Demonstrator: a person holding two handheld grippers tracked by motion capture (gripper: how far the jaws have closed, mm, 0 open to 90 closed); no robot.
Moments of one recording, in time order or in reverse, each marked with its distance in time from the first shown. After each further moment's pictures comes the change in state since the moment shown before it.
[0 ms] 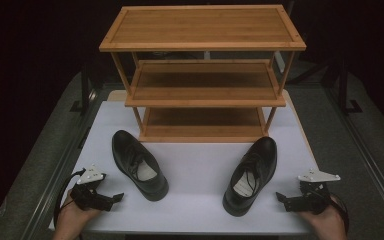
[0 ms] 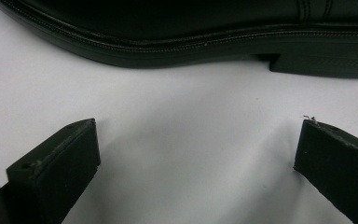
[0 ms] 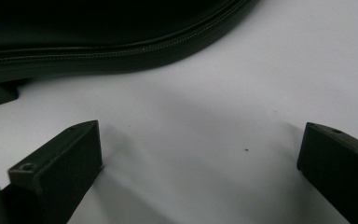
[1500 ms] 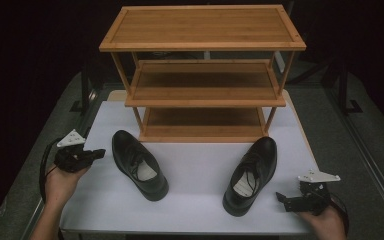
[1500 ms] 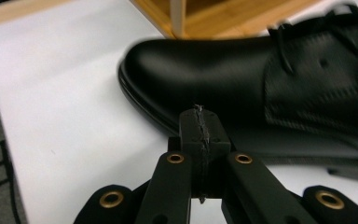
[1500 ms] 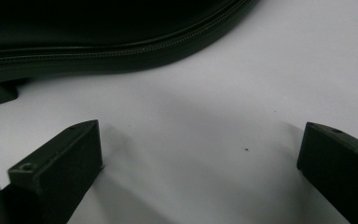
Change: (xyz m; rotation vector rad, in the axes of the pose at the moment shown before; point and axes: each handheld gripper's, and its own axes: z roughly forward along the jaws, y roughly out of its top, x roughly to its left) left arm 0.063 0.073 -0.035 -0.079 0.090 -0.051; right arm 0.000 -0.001 0.000 -0.006 -0.003 -0.002
